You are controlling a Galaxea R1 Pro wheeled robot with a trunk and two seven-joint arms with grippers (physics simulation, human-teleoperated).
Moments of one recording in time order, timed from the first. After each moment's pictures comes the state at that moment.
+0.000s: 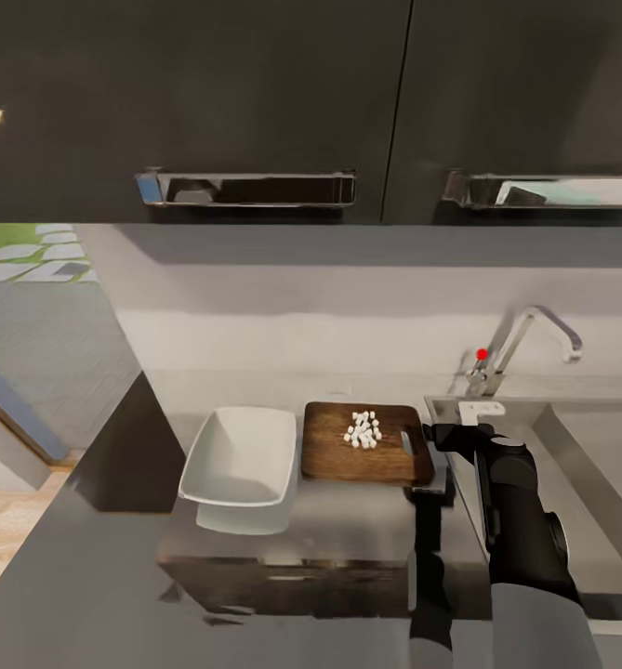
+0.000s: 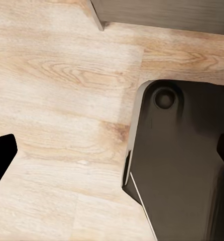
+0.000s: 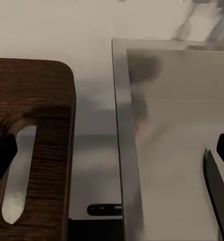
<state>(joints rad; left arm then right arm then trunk) 0.33 0.01 0.10 -0.46 0.05 -0.59 0.09 -0.59 0.12 -0.31 -1.44 0.49 0.76 0.33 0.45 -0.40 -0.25</state>
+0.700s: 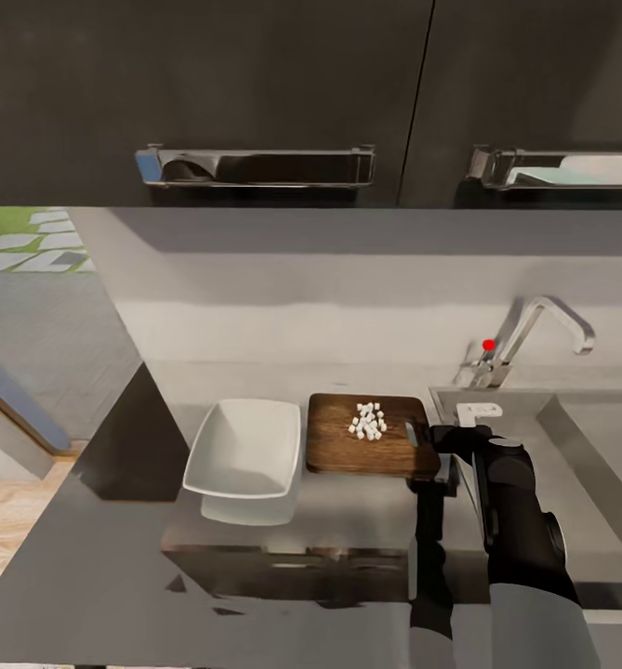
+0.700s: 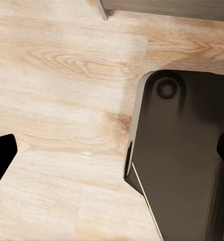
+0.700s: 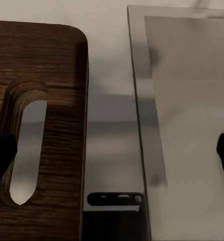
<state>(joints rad) 0.33 0.01 0.10 -0.46 0.06 -0.59 0.09 -0.59 0.12 -0.31 -1.42 0.49 0.76 0.33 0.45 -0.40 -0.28</state>
